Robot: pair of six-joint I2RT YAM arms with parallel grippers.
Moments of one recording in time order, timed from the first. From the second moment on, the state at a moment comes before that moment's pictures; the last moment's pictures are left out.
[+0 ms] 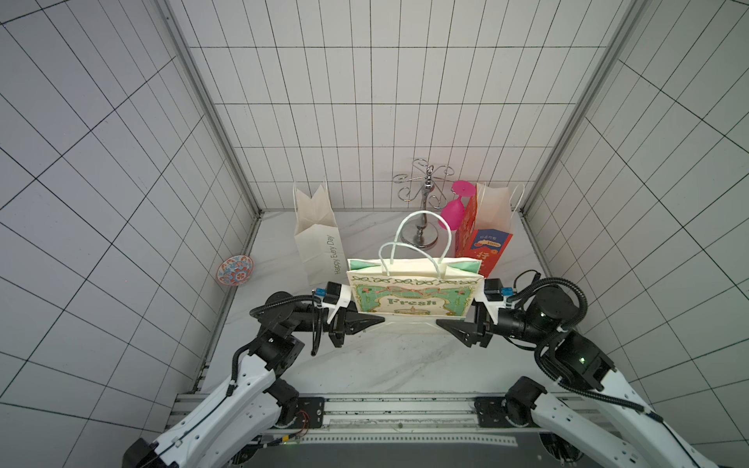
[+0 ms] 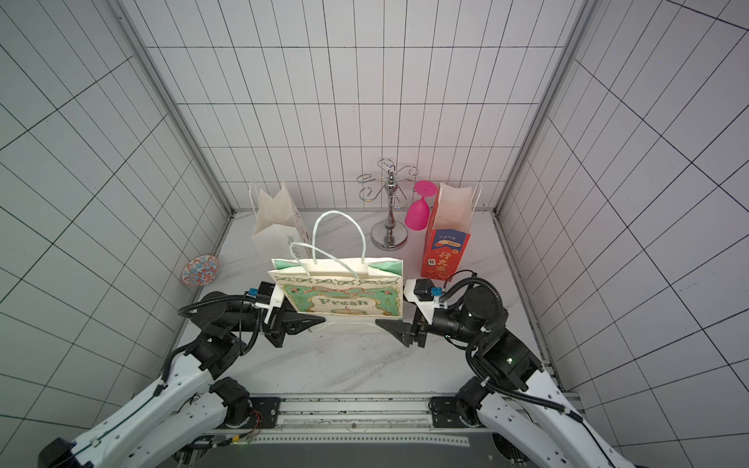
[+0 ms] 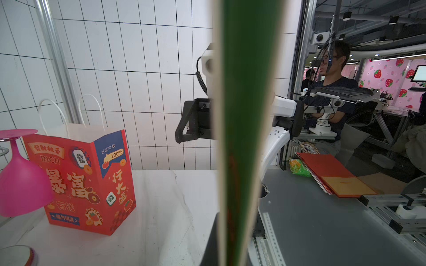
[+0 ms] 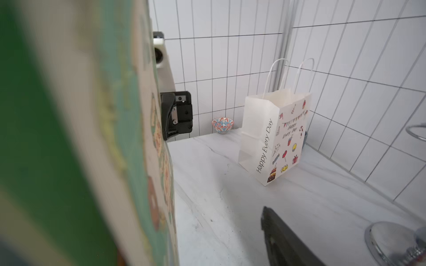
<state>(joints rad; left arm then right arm) -0.55 0.75 0.53 0.48 1.07 -0.26 0.67 0.62 0.77 -0.20 -0.65 -0.02</state>
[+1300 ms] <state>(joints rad) -0.56 0.72 0.58 0.73 0.96 -0.51 0.67 0.57 0.68 -0.22 -0.76 0.04</state>
